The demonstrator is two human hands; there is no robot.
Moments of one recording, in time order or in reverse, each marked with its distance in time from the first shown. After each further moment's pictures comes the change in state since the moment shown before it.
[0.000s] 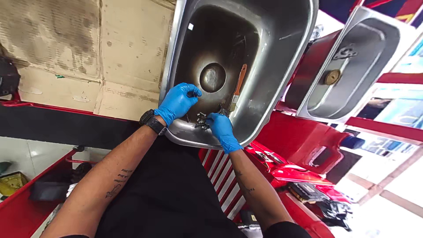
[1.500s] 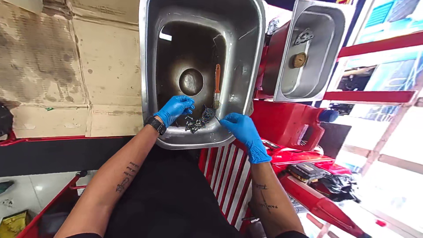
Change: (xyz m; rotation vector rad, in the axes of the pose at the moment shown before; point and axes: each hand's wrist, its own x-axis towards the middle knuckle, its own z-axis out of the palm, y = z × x) left_hand 0.045 -0.003 0.048 -0.417 -0.259 -0.212; right_hand -0.072 0.047 -0.087 0.398 0.088 0.183
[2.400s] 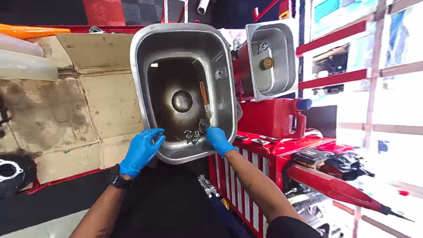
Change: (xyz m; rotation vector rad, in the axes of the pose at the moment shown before) left_hand -0.121 0.016 -0.072 0.957 0.159 0.358; right_hand 0.026 -0.015 0.083 -0.490 -0.094 0.240
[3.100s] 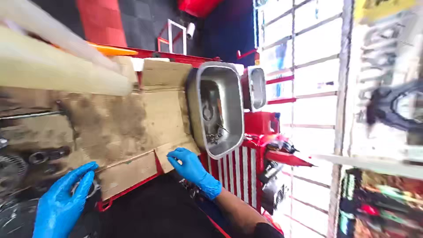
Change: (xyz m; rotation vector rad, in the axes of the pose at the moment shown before) left_hand -0.189 -0.312 -0.308 -0.329 0.266 -0.095; right_hand -0.173 -0.427 -0.004 0.377 0.459 -0.579
